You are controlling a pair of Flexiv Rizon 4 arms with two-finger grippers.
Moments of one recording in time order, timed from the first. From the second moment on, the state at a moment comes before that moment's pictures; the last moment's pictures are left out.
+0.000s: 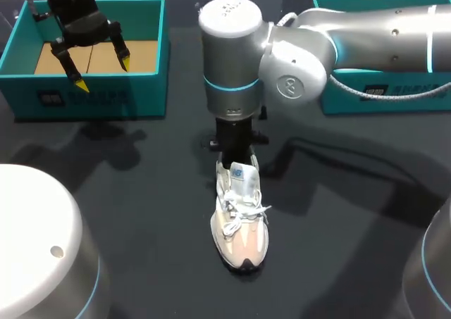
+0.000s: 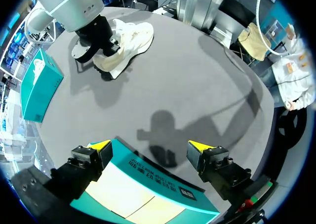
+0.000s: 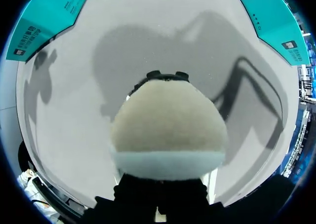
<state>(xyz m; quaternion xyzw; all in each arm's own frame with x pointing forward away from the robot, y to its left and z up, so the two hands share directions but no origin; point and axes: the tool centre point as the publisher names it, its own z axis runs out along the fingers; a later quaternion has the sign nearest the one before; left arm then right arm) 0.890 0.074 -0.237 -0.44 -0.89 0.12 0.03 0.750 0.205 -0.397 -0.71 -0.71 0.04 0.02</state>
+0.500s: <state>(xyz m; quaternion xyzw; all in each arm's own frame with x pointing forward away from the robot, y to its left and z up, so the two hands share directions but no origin) 0.890 0.074 -0.237 -0.44 -0.89 0.12 0.03 0.739 0.203 -0.366 -0.66 -0.74 0.04 0.07</state>
